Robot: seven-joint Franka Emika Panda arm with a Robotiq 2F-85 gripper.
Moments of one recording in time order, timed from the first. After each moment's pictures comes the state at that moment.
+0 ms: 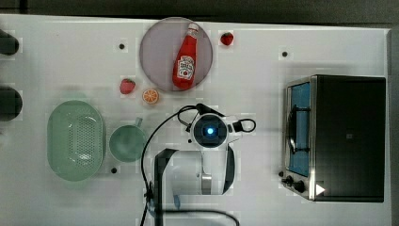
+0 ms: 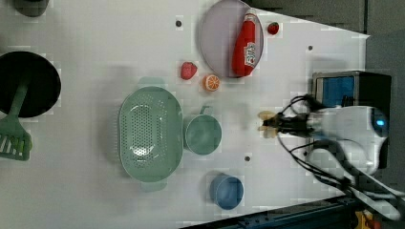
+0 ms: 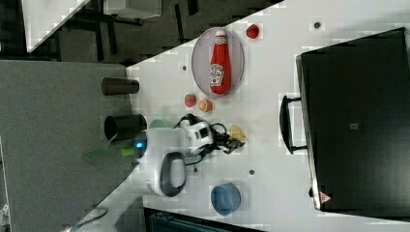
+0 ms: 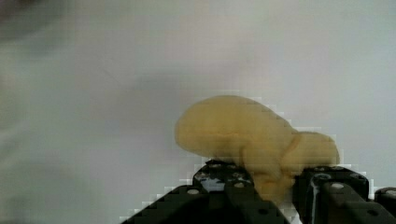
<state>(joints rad) 0.04 0.16 -0.06 -2.48 -0.03 0.99 -0.31</state>
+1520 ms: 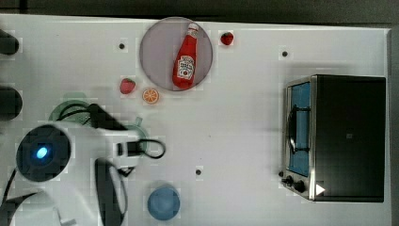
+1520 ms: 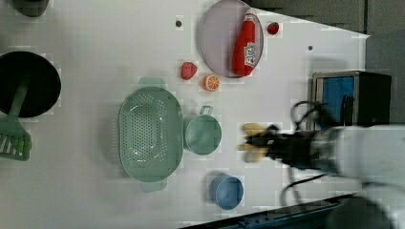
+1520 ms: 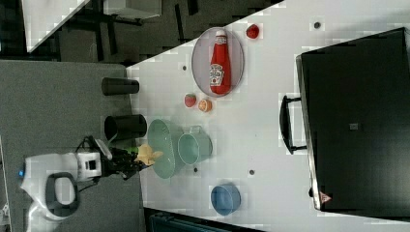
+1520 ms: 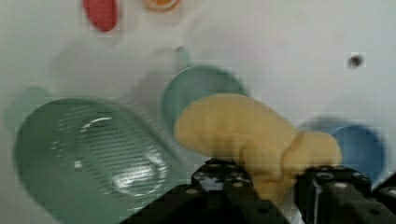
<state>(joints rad) 0.08 -0.14 0.40 -2.28 0.14 0.54 0.31</state>
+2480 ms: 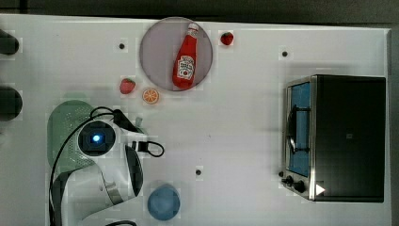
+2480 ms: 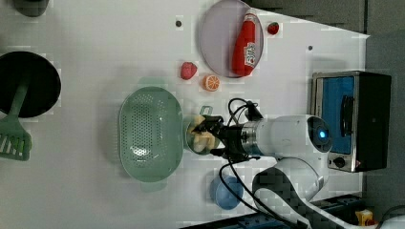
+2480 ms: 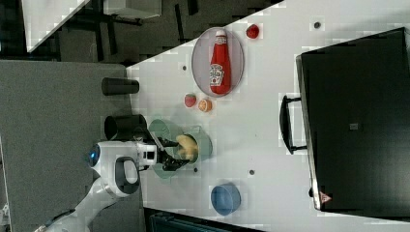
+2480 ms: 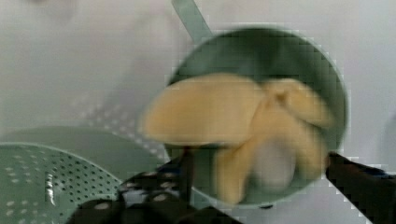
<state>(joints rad) 0.09 0.24 0.39 -2.38 0.12 0.97 0.43</state>
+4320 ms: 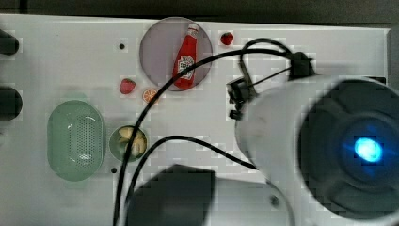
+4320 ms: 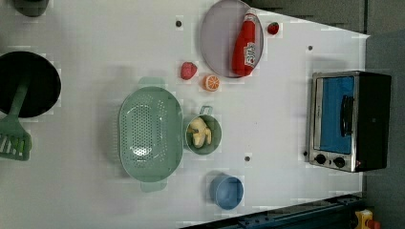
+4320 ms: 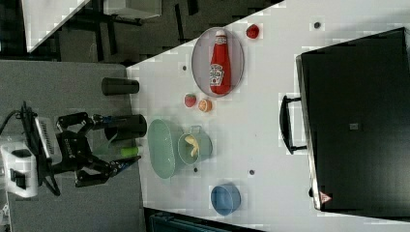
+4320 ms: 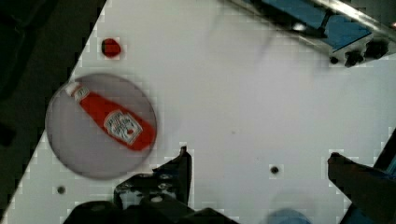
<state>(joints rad) -0.01 -0.19 -0.10 -1.77 -0.05 0.05 0.22</state>
